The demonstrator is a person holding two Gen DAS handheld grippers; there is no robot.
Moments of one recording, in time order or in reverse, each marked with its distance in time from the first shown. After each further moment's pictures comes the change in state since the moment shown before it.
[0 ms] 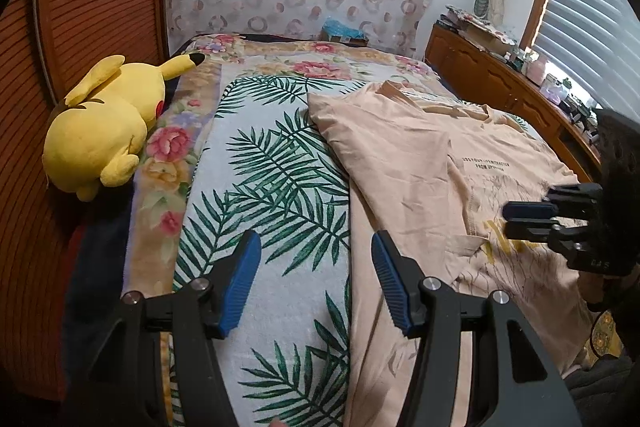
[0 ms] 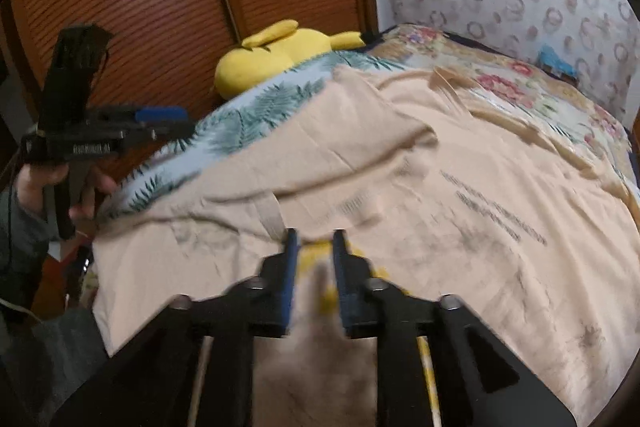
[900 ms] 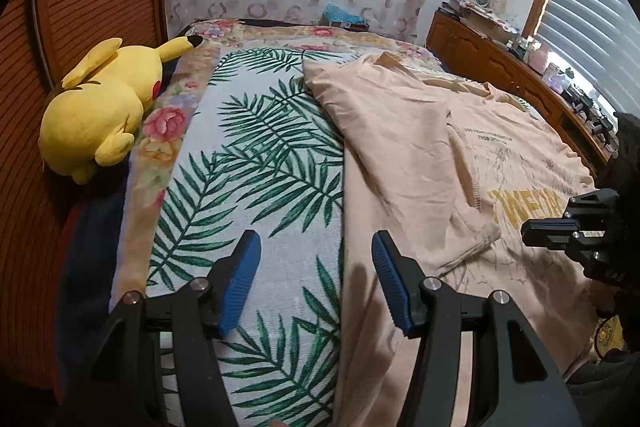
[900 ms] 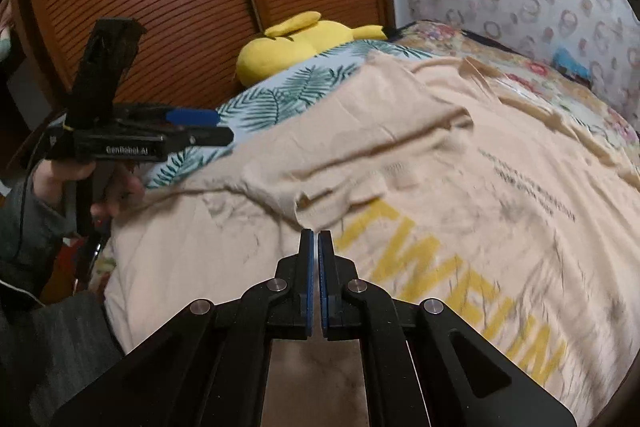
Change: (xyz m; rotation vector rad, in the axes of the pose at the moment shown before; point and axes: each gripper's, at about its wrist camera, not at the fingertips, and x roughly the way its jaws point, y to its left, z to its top) left arm 0.010 -0.008 -0.022 -0.003 0.045 -0.003; right arm -0.005 0.020 -0.031 -0.024 0.017 0.027
